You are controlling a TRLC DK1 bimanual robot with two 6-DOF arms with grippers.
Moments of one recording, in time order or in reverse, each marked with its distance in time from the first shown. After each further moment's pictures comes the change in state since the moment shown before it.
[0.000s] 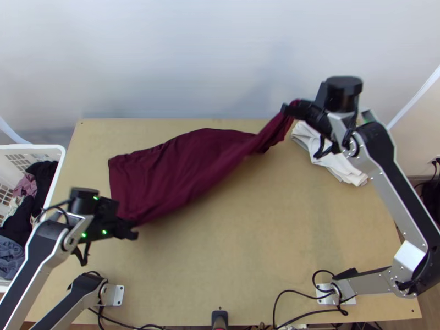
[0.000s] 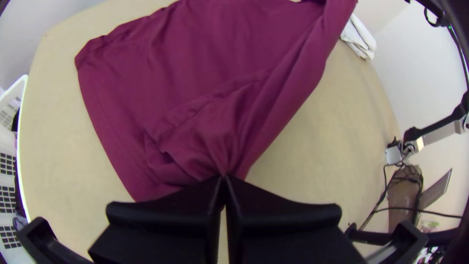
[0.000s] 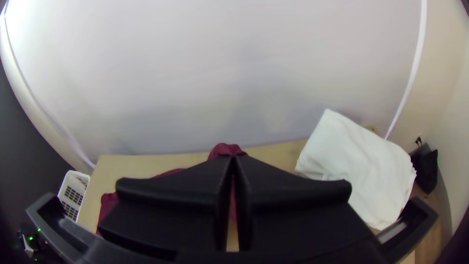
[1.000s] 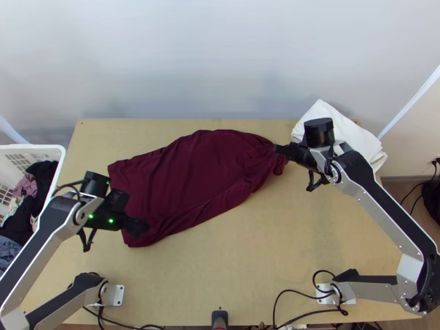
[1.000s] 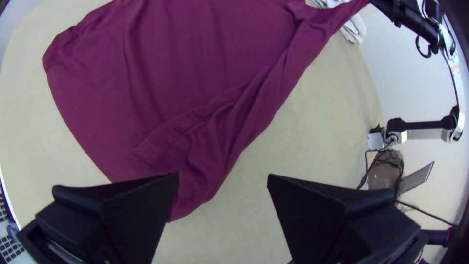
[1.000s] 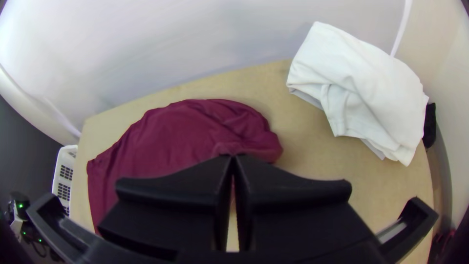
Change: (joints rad) left arm 0.041 0.237 0.126 -0.097 0.134 0.077; right arm 0.038 -0.108 -0.380 0.010 -0.031 0.146
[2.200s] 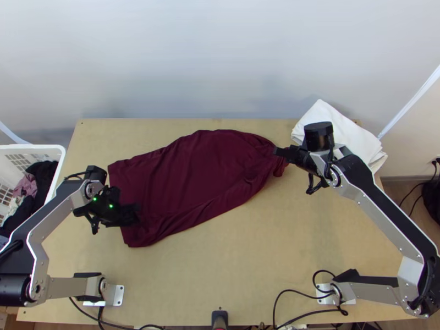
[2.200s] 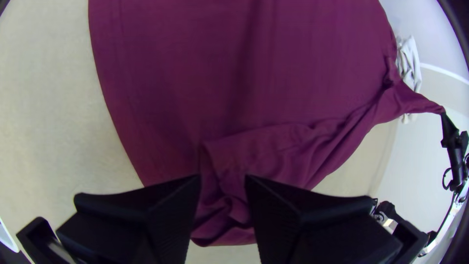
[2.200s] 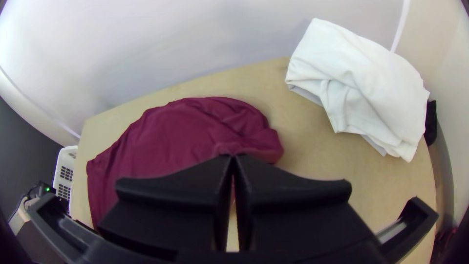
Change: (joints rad) left arm 0.235 0.383 -0.050 0.132 0.000 -0.177; right arm 0.001 -0.019 -0.045 0.031 0.000 0.009
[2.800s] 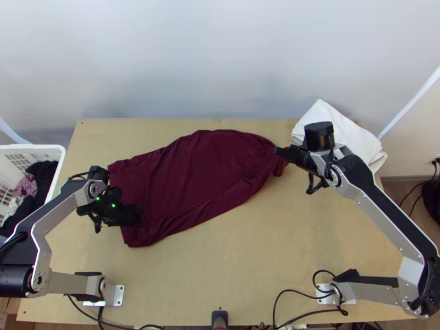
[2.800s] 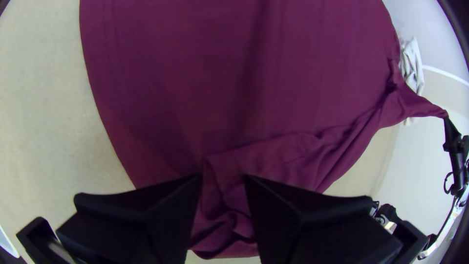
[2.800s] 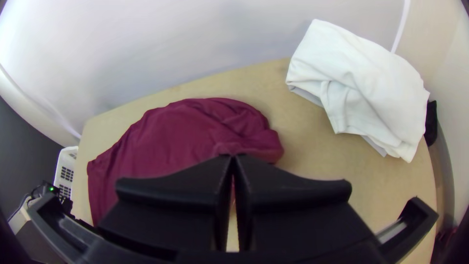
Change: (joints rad) left arm -0.003 0.047 -0.002 0.048 0.000 -0.003; right arm 0.000 -0.002 0.000 0.003 0.000 0.000
